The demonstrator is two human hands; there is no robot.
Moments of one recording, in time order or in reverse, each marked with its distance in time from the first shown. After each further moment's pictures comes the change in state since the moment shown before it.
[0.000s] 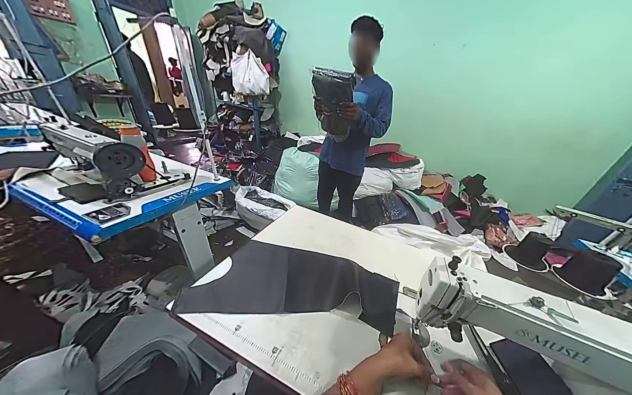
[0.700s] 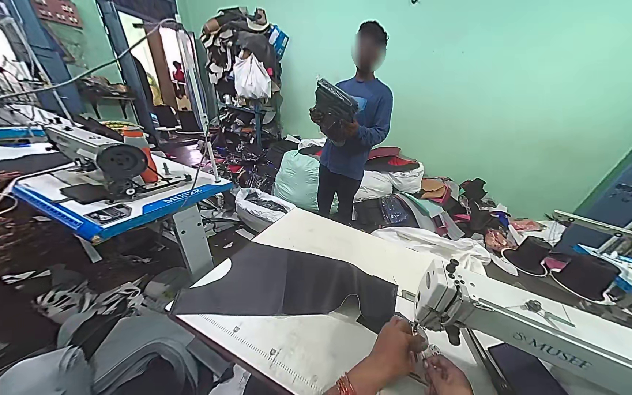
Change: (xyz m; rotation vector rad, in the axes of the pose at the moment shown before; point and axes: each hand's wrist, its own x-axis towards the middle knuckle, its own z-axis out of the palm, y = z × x) left_hand 0.008 -0.003 -0.006 0.695 0.316 0.171; right_hand 0.026 0.018 0.041 -0.096 0.184 -0.057
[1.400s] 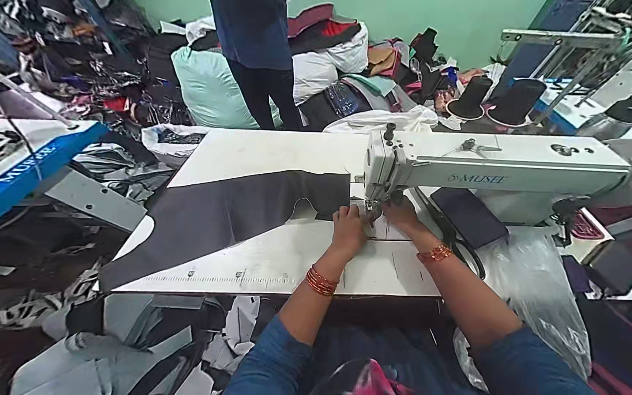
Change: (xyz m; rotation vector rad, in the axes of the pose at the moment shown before) left_hand -0.006 0.026 -0.007 0.272 -0.196 -0.286; right_hand 0.060 -0.034 -0.015 -0.451 0.108 -0.002
